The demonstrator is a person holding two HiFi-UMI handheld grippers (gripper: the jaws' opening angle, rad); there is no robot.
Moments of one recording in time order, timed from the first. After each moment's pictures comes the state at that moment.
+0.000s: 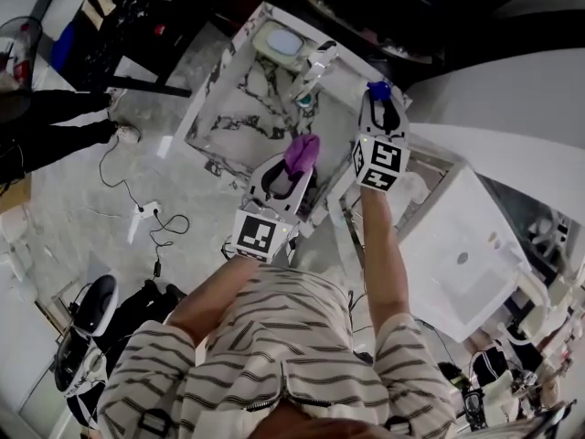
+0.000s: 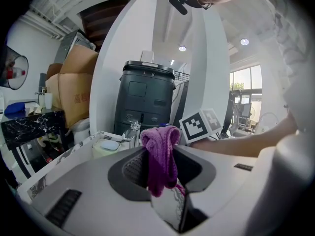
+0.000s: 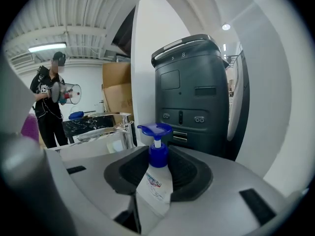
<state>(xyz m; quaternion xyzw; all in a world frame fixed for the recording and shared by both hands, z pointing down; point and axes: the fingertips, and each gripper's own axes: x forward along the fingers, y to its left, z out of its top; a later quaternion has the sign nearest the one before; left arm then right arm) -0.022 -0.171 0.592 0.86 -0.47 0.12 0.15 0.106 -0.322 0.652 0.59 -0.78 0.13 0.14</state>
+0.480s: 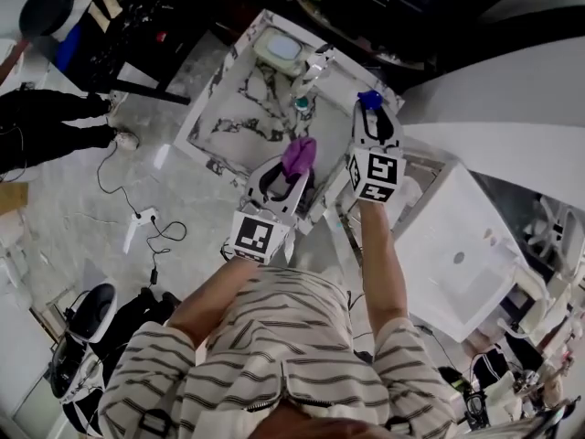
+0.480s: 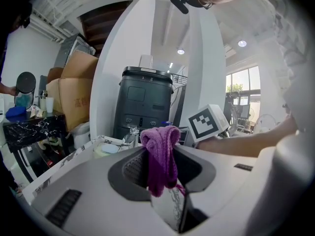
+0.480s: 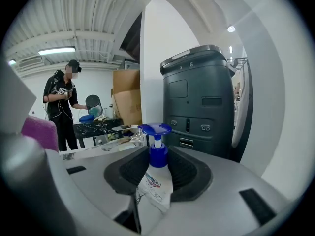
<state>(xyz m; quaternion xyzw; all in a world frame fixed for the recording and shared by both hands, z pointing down) -0.026 -0.155 0.573 0.87 -0.47 0.11 0.14 0.091 -0.291 0.613 0.56 -0.81 0.11 0.13</state>
